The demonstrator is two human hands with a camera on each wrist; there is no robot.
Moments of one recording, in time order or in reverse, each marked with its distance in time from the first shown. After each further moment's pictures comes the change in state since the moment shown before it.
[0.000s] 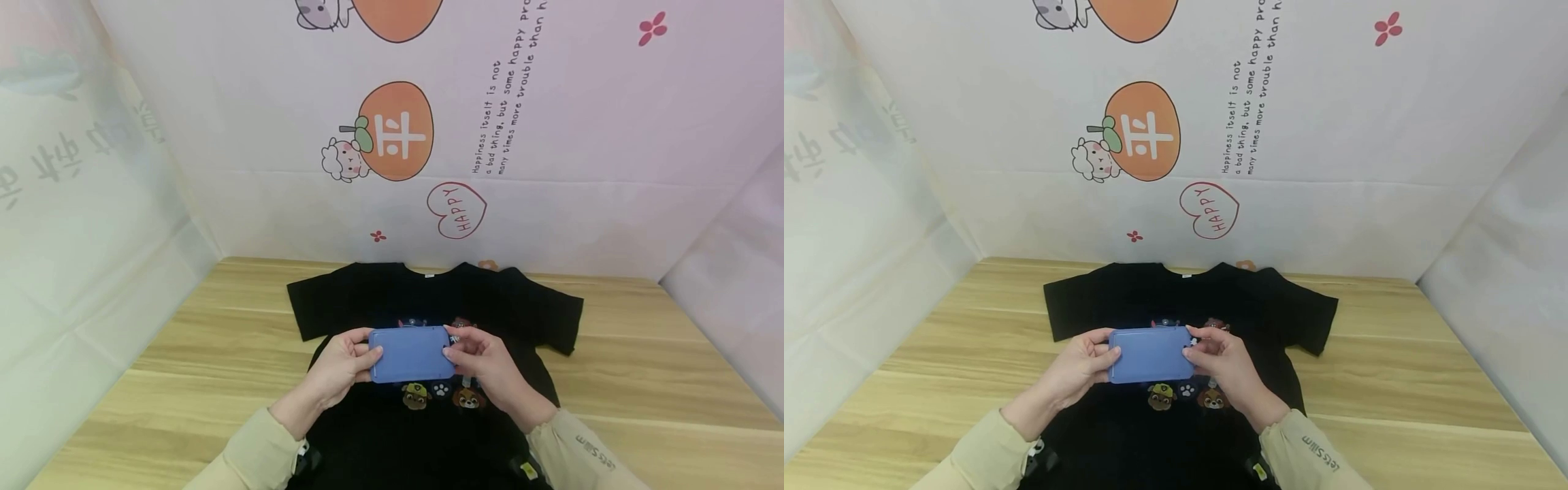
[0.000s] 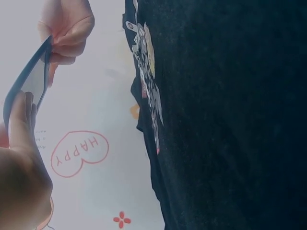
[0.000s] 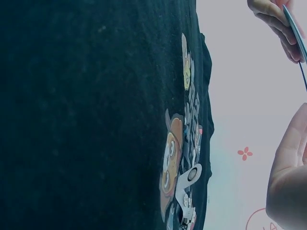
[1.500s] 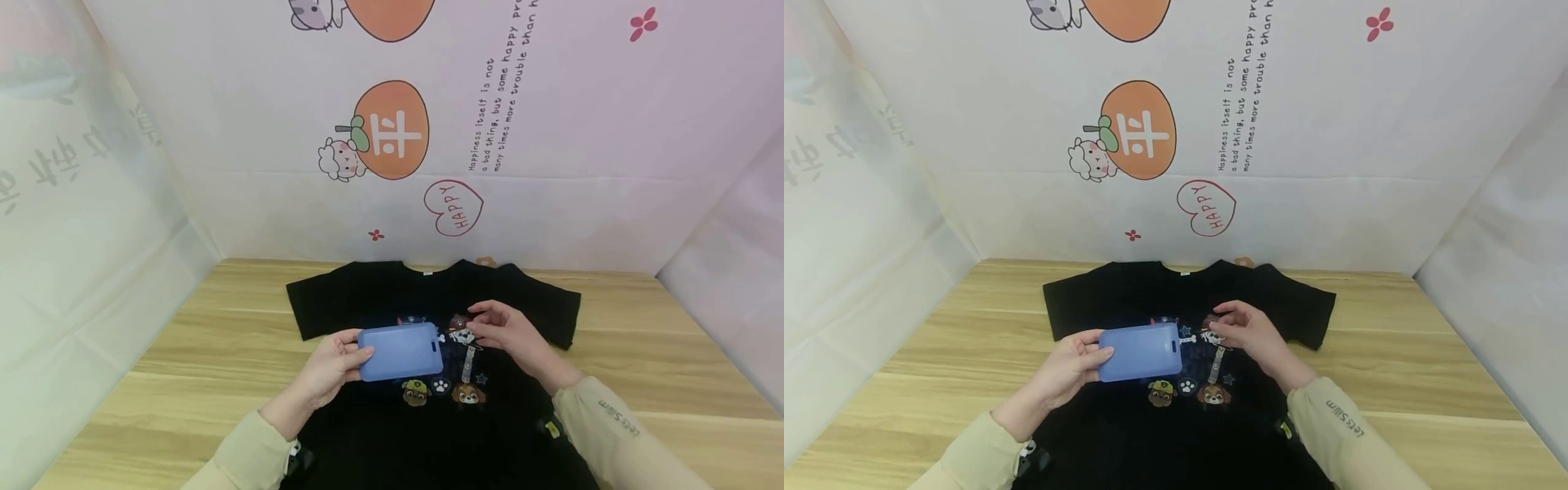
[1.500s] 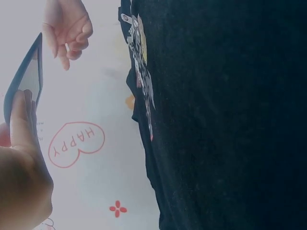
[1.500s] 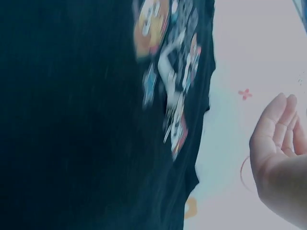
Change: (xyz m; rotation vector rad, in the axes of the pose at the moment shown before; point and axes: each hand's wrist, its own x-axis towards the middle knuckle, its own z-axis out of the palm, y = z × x) left_hand -0.006 -0.003 -0.012 -0.020 -0.012 0.009; right_hand 0.018 -0.010 -0.053 -0.218 -0.015 0.044
